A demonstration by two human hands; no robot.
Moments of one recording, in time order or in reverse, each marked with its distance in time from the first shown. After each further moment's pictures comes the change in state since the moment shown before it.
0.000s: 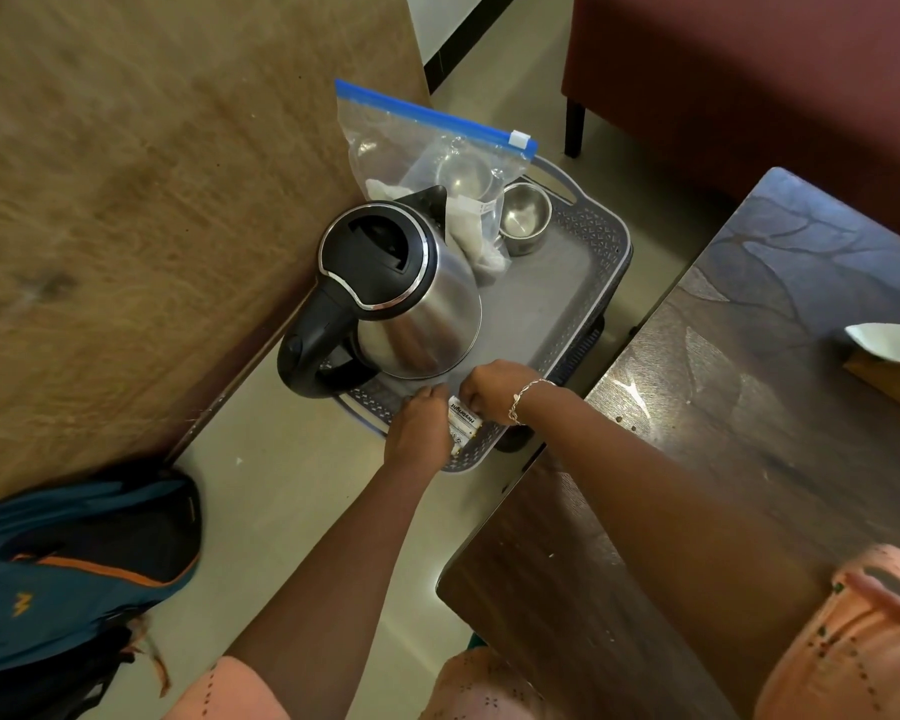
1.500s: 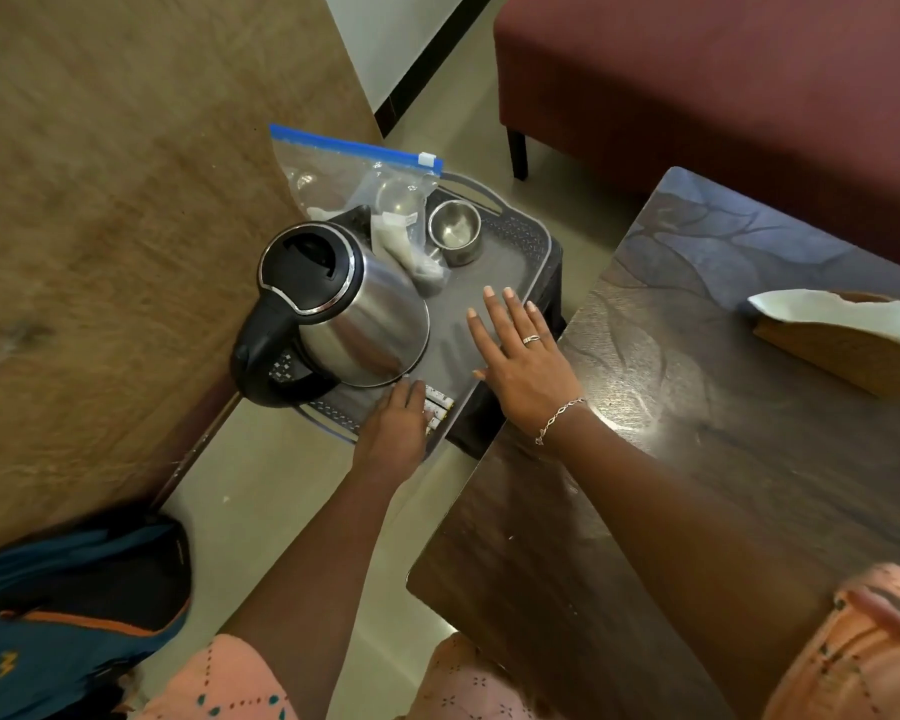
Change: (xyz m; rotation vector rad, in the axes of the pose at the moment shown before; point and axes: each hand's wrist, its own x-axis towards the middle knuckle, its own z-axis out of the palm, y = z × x) left_hand -0.011 0.009 0.011 0.234 0.094 0.224; right_hand -0.073 0.050 0.017 -0.409 0.848 0.069
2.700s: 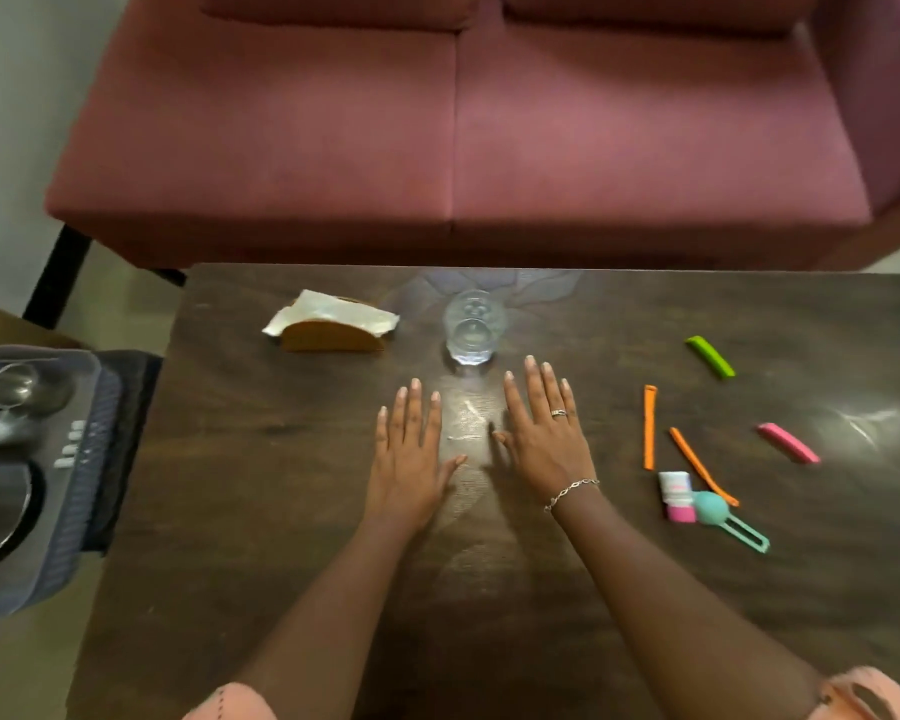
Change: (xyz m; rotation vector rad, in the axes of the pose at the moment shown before) left_hand -0.140 0.458 0.064 0.298 0.221 0.657; right_hand -0.447 0.240 -0.103 -0.099 -0.035 0.871
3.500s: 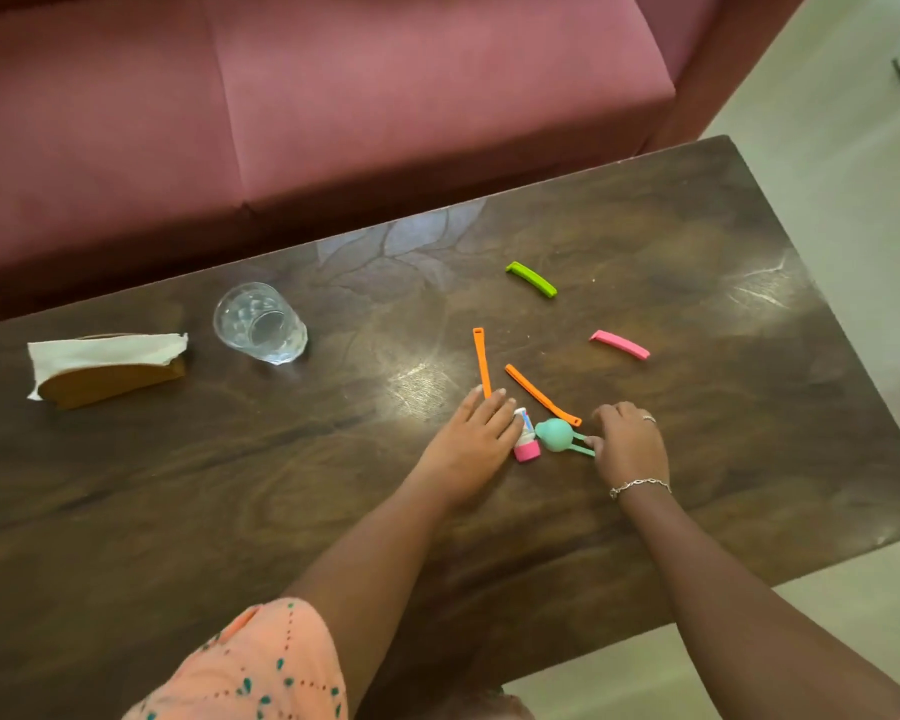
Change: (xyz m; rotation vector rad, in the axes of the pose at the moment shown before) left_hand 0.051 0.228 0.061 0.199 0.088 0.972; right_hand -0.141 0.232 0.042 0.295 -0.313 0.689
